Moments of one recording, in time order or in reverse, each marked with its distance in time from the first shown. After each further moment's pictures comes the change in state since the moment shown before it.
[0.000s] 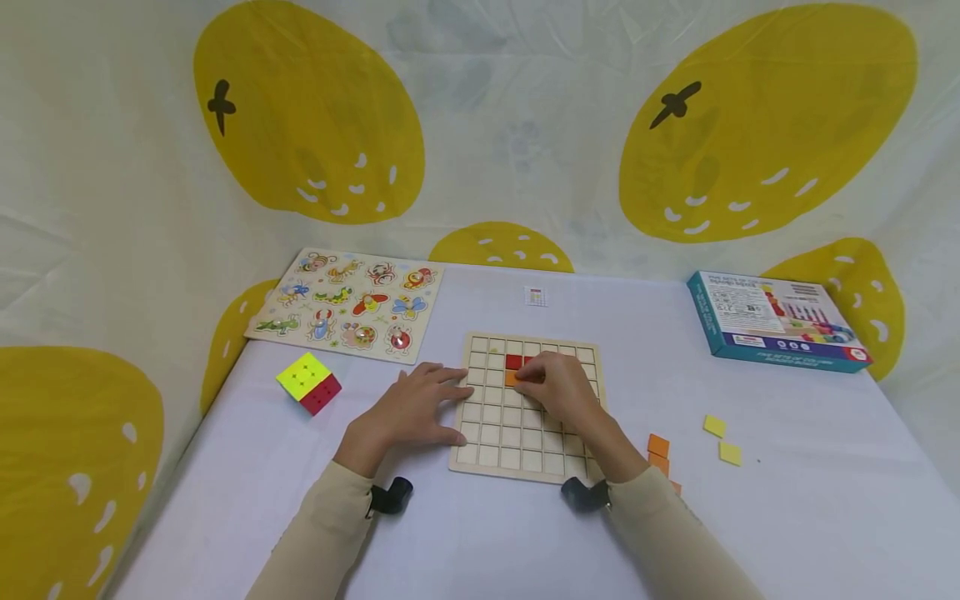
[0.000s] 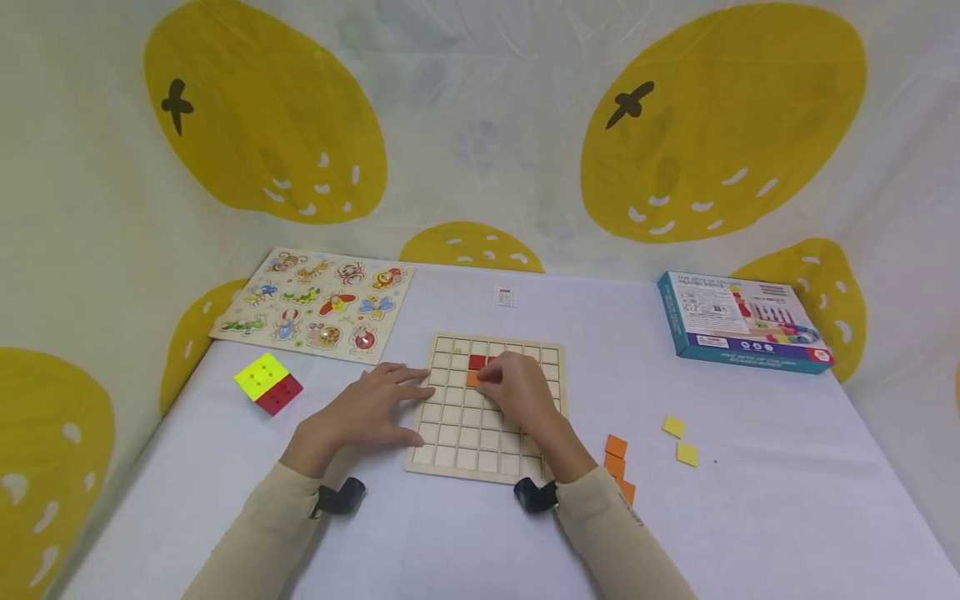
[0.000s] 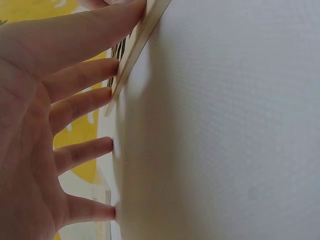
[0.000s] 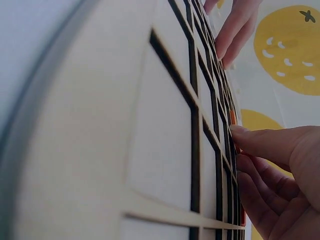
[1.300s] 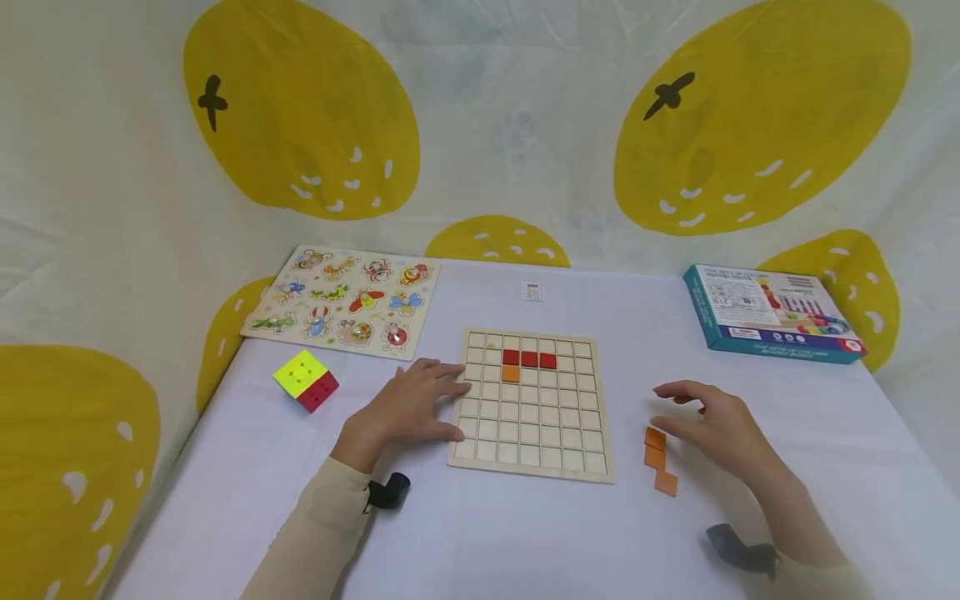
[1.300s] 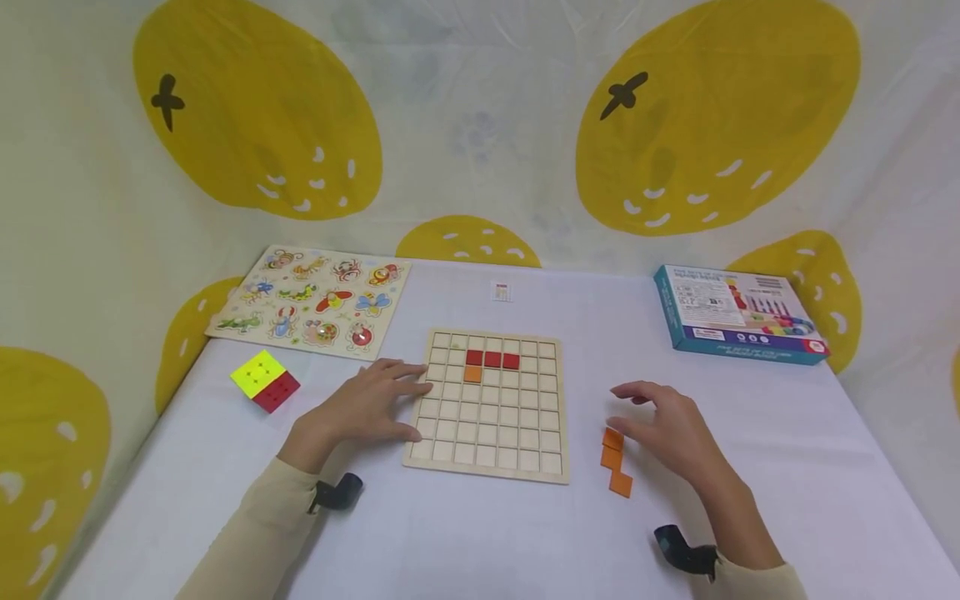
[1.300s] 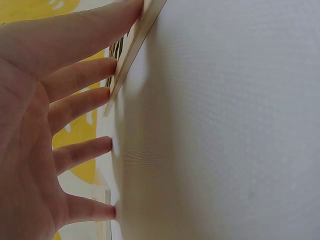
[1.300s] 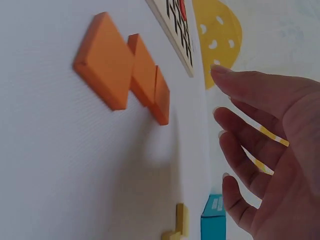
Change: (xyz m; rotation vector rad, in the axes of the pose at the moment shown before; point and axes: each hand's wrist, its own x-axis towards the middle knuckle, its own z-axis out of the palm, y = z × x) left_hand 0.000 0.001 -0.003 -0.008 -0.001 0.022; right_hand -0.110 0.090 -0.125 -0.123 -0.082 0.271
